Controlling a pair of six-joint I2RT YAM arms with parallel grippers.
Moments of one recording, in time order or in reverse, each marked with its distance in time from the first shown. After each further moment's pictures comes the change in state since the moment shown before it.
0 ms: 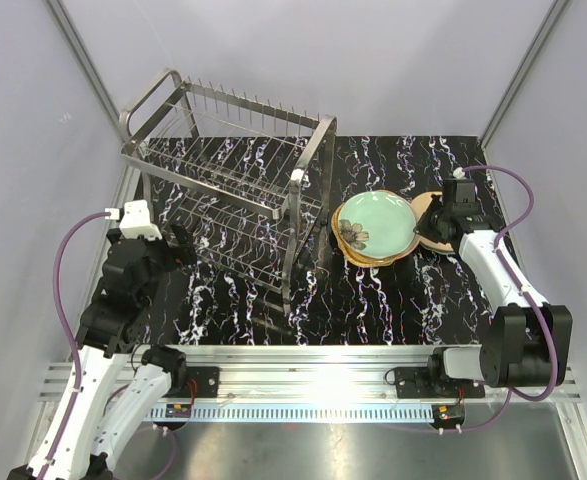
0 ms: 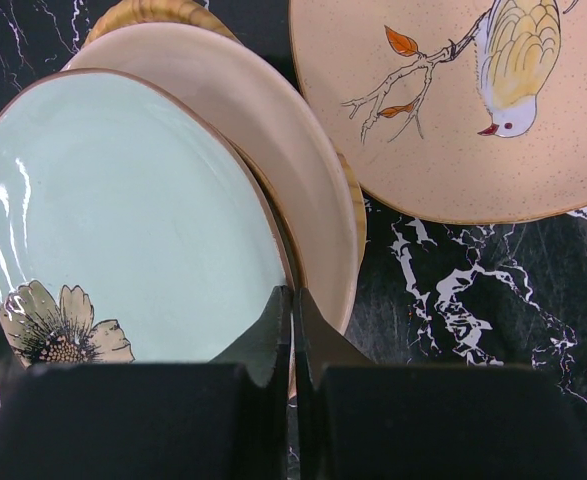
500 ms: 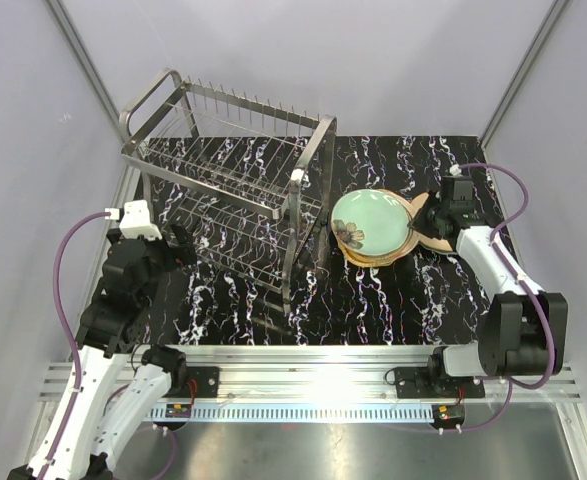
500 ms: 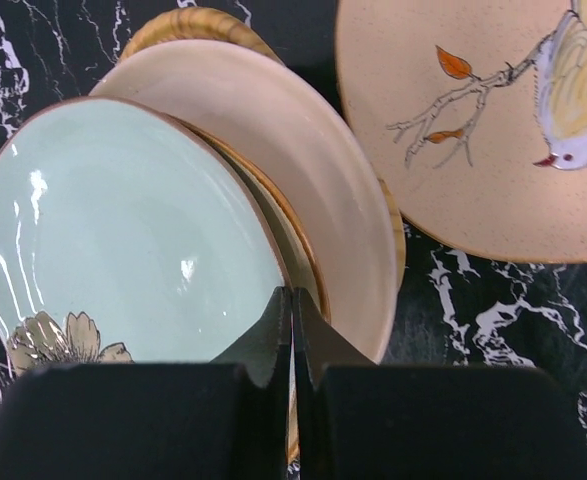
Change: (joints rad) left arm 0.000 0.000 0.000 0.000 0.000 0.000; right arm -0.001 0.046 0.000 0.069 -0.056 0.012
